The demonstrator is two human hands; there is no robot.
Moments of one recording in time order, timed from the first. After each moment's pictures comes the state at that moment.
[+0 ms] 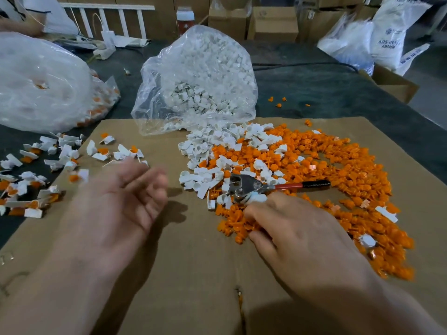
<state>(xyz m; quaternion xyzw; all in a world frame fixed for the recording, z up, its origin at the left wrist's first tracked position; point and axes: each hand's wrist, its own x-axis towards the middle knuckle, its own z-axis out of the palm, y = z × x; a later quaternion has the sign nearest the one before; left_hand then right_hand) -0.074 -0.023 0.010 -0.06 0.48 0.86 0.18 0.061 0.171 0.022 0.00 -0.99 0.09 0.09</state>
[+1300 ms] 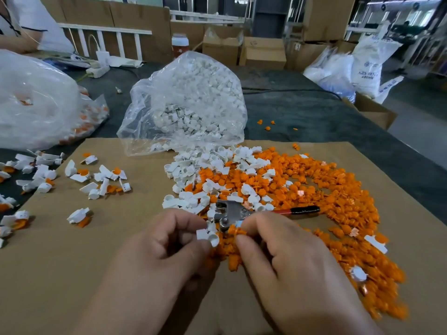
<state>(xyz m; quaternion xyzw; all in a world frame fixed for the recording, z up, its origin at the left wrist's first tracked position) -0.025 0.012 0.006 0.16 0.76 0.61 0.16 0.061 0.168 0.033 -0.07 -0.95 0.27 0.15</state>
